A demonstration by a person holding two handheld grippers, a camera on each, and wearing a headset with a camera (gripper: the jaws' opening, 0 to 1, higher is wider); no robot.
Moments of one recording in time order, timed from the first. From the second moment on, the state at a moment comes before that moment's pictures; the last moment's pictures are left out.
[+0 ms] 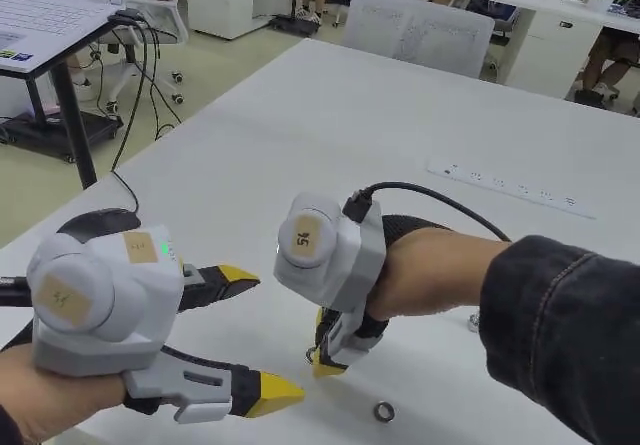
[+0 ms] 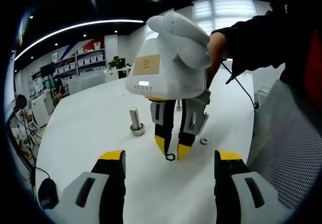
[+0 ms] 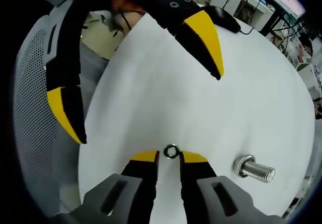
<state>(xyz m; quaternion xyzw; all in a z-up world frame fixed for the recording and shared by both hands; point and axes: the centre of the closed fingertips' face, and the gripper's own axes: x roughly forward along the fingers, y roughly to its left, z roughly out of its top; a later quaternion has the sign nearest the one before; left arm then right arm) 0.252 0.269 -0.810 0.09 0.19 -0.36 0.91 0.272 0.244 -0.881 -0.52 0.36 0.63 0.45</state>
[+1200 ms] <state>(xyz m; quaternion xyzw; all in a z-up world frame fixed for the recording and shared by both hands) 0.257 0.264 -0.809 0.09 0.19 -0.36 0.91 0.283 0.235 -0.871 -0.51 0.37 0.63 0.46</state>
